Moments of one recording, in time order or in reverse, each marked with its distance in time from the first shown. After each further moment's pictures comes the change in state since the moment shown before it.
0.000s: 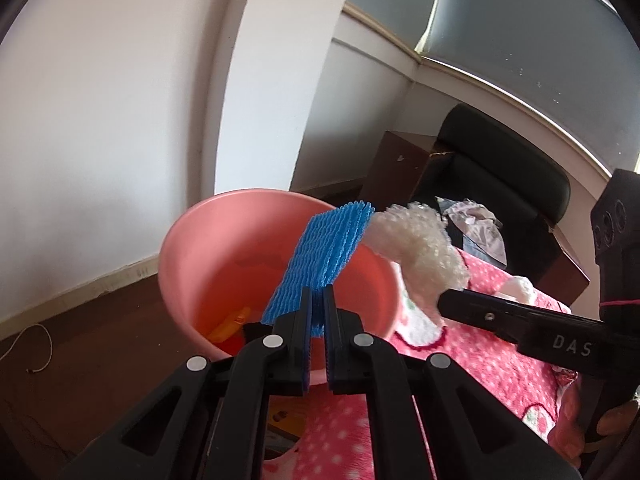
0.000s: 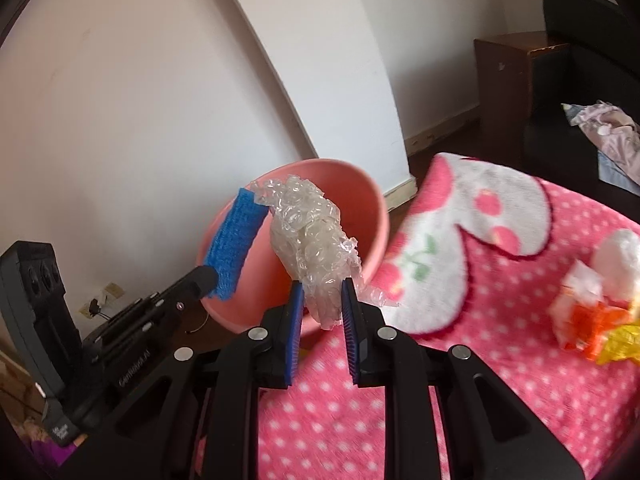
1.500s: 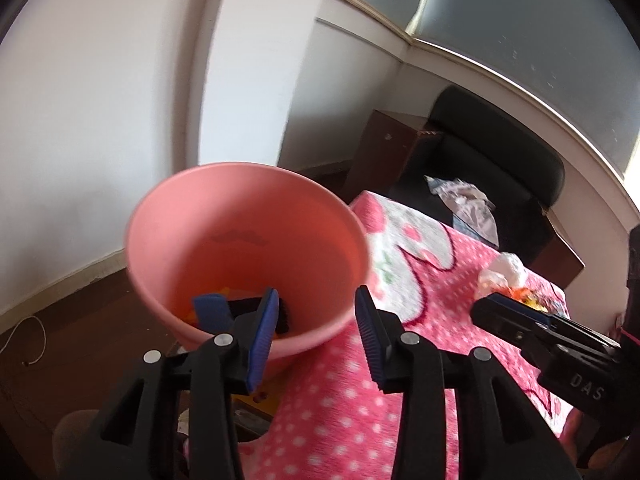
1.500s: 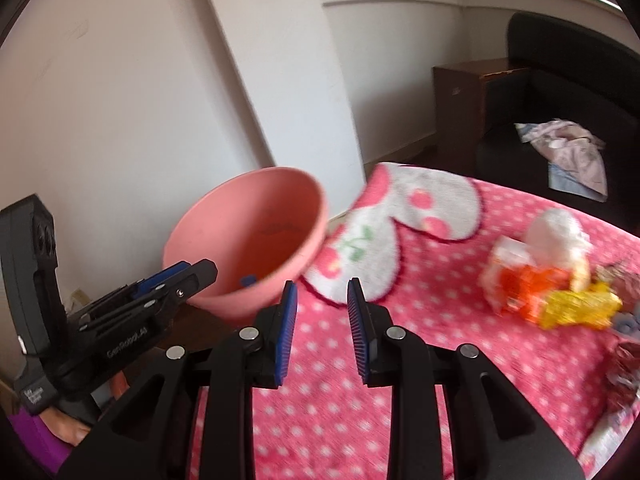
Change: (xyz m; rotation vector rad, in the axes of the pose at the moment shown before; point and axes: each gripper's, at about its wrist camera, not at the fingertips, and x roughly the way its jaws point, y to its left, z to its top) left arm 0.003 -0.037 -0.020 0.030 0.064 -0.030; right arm -0.057 -0.020 -0.050 -0.006 -0.135 -0.159
